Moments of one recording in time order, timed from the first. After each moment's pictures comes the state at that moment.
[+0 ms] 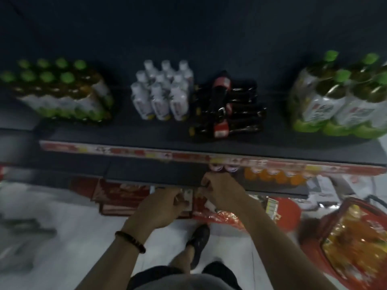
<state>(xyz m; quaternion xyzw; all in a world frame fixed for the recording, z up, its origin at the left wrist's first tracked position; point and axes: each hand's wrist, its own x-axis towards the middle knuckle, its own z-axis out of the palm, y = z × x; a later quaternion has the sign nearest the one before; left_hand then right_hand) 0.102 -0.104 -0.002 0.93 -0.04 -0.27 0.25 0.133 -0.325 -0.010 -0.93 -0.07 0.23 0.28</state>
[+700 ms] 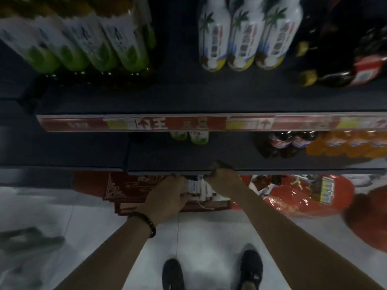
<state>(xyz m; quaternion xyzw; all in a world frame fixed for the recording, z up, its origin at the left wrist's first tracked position) 0.191 0.140 -0.225 0.93 -0.11 -0.29 0.18 0.208 -0.067 -0.236 -0.90 0.07 0.24 0.36</state>
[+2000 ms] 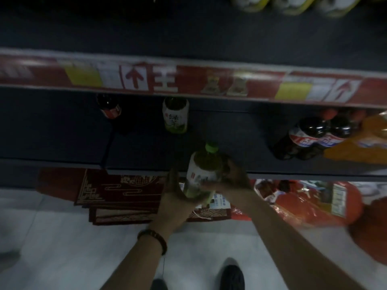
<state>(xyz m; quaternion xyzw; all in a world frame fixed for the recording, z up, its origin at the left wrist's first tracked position) 0.201 0.126 -0.372 0.84 0.07 -0.19 0.50 0.216 -0.060 -0.337 -0.76 0.16 0.17 0.60</state>
